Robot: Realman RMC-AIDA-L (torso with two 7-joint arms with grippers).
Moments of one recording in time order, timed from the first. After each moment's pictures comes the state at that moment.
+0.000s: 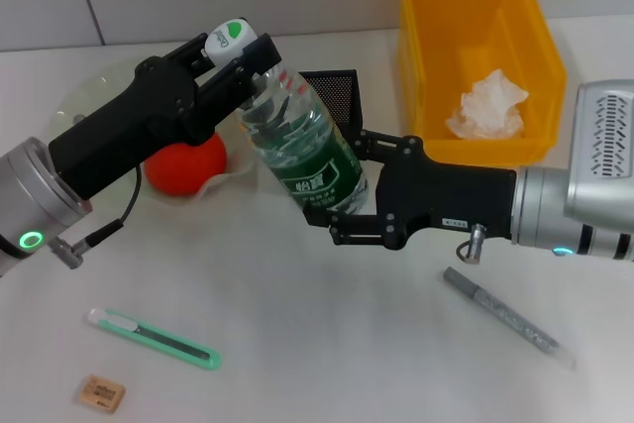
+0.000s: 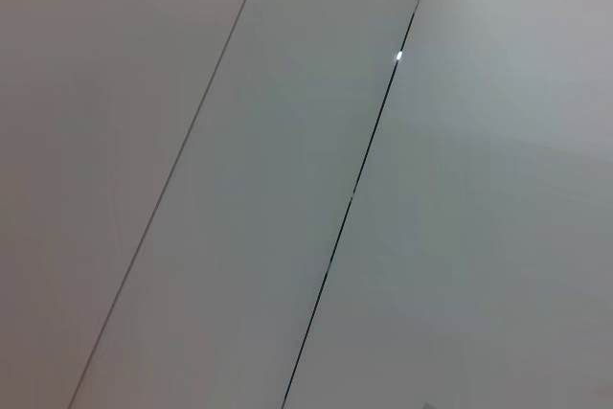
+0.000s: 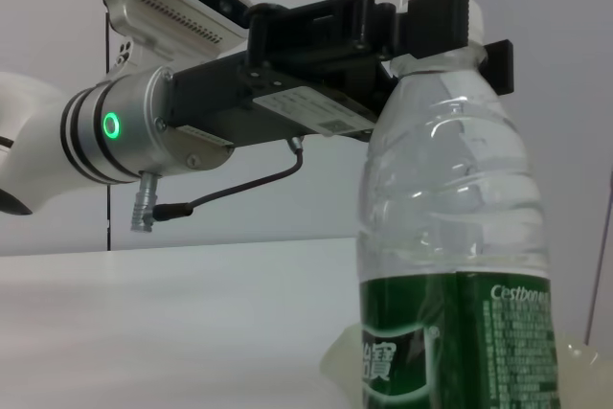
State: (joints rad) left arm -0.46 -2.08 1.37 0.49 0.87 1.49 -1.19; right arm 0.36 2.09 -1.38 -0.77 -1.37 -1.23 1.04
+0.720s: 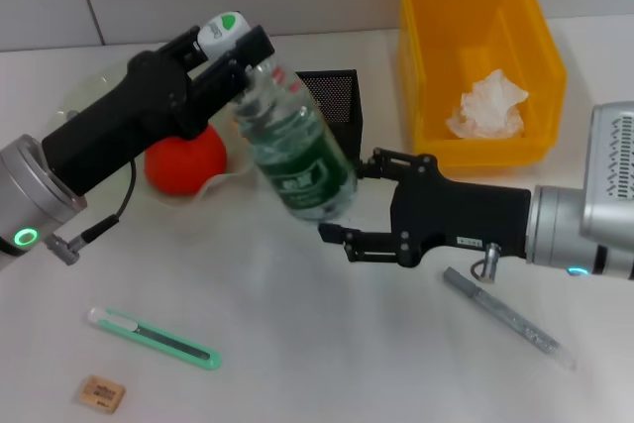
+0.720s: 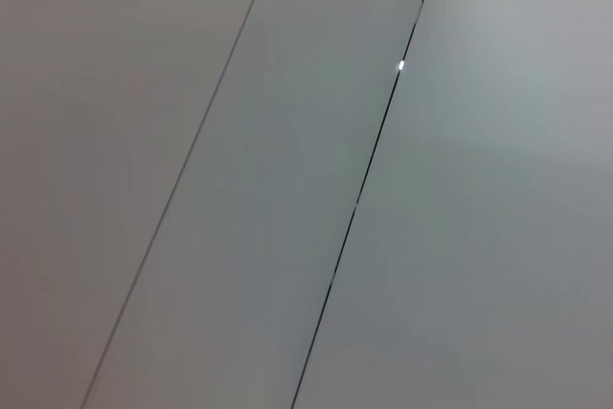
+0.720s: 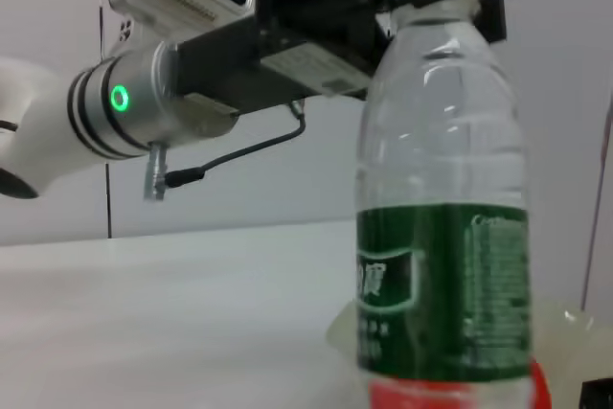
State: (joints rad) left arm -0.45 -2.08 1.37 0.49 0.84 1.49 -1.18; right arm 0.31 2.09 -1.38 -0.78 -1.37 -1.24 1.04
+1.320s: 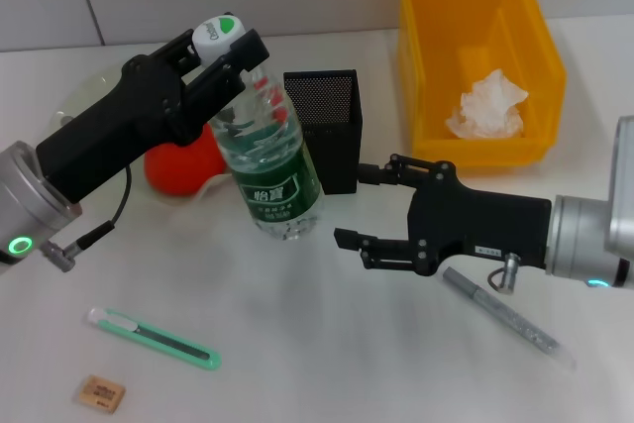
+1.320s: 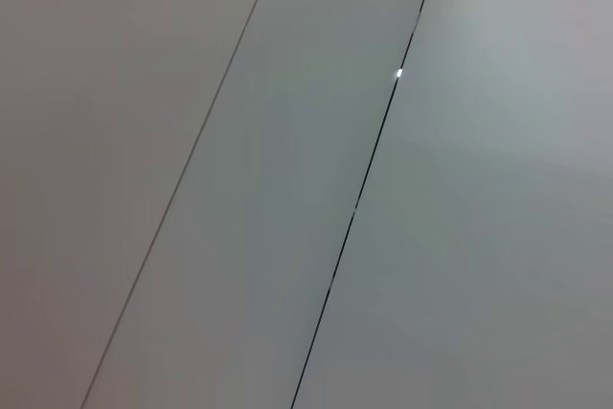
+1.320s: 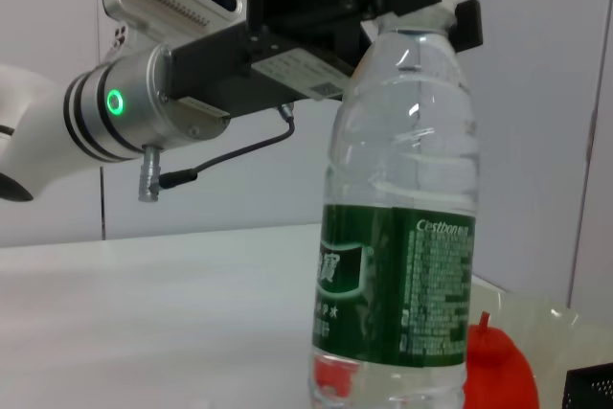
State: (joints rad) left arm -0.44 -2.08 1.38 0.49 0.84 1.50 -1.18; right arm 0.25 2.08 -1.37 -0.83 -1.37 -1.26 1.04
